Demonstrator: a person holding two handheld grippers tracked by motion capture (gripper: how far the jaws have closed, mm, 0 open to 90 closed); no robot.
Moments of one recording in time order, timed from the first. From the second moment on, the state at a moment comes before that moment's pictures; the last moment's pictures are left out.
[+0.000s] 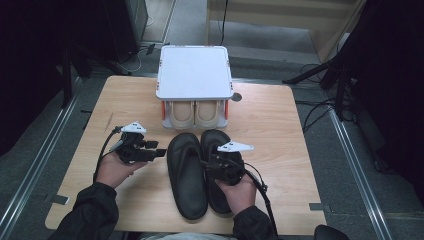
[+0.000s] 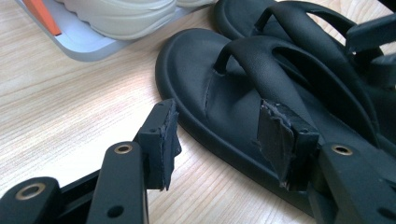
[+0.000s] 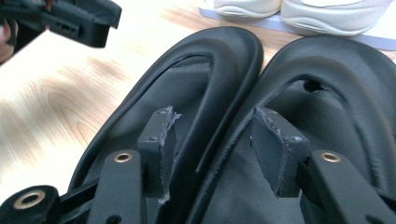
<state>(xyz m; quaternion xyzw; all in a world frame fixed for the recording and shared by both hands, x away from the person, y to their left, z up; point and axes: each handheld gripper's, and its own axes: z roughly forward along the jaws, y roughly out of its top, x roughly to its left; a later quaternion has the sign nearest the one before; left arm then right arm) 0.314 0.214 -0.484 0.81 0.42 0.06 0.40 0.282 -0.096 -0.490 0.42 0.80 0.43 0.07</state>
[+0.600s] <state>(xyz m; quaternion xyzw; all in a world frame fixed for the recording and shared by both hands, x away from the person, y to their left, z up) 0.322 0.211 -0.479 0.81 0.42 0.06 0.42 0.283 -0.074 -0.516 0.47 0.78 0.40 0.08</state>
